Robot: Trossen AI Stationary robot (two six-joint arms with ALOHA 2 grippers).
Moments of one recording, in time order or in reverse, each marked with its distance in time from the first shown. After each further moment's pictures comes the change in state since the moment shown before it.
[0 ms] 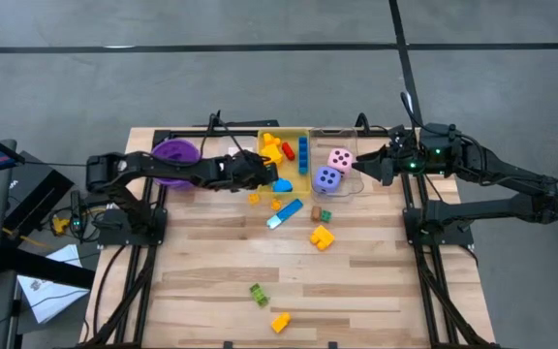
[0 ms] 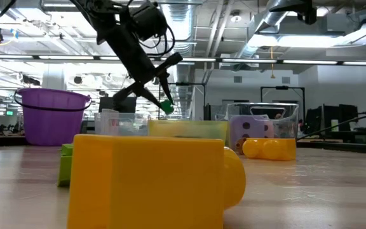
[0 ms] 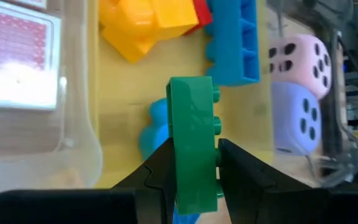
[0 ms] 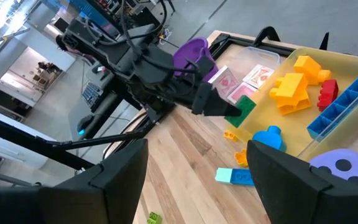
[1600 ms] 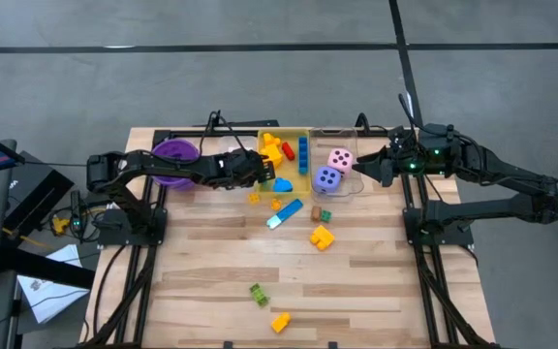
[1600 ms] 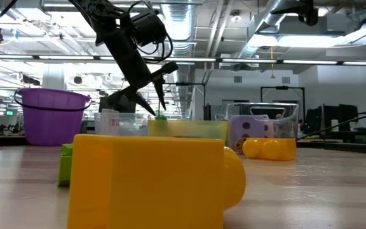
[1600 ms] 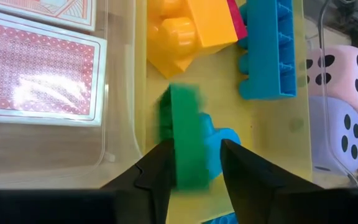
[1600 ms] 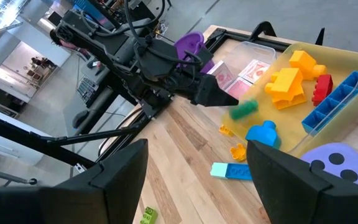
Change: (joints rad) left arm 0.031 0.005 0.000 -0.076 -0.023 0.019; right arm 0.000 0.000 0.000 -0.026 0.000 -0.007
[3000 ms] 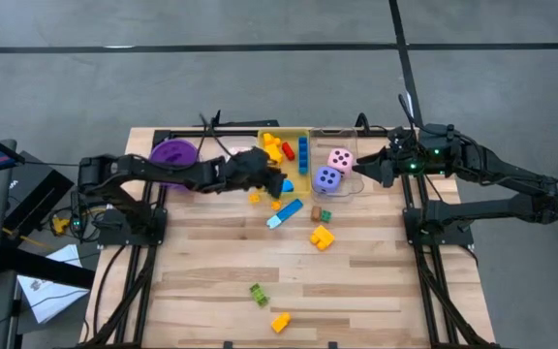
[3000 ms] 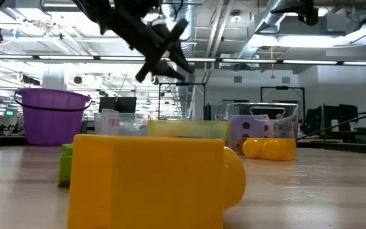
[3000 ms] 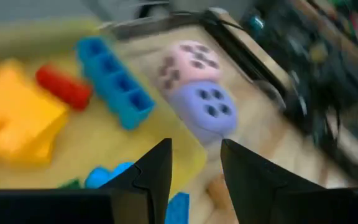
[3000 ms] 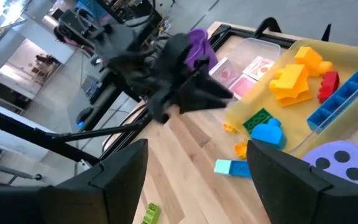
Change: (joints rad) left arm -0.094 -0.064 0.001 0.329 0.036 0.664; right arm 0.000 0.000 0.000 -0.001 -0.019 0.000
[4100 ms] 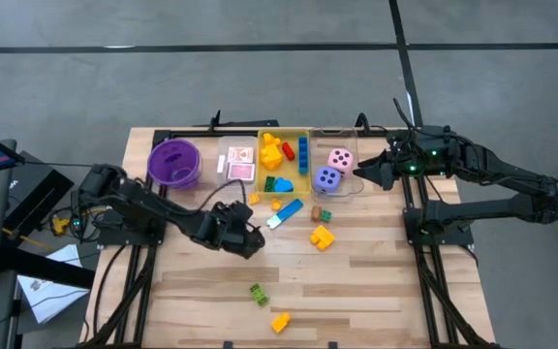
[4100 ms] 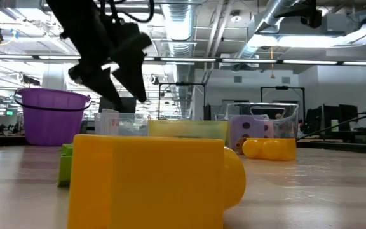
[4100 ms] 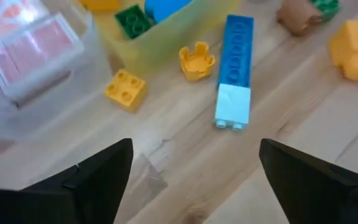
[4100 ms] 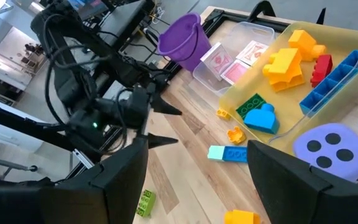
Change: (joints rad) left arm -0.481 0.051 -0.001 -0.649 -0.422 -0.404; right arm 0.000 0.000 0.000 -0.058 -0.015 0.004
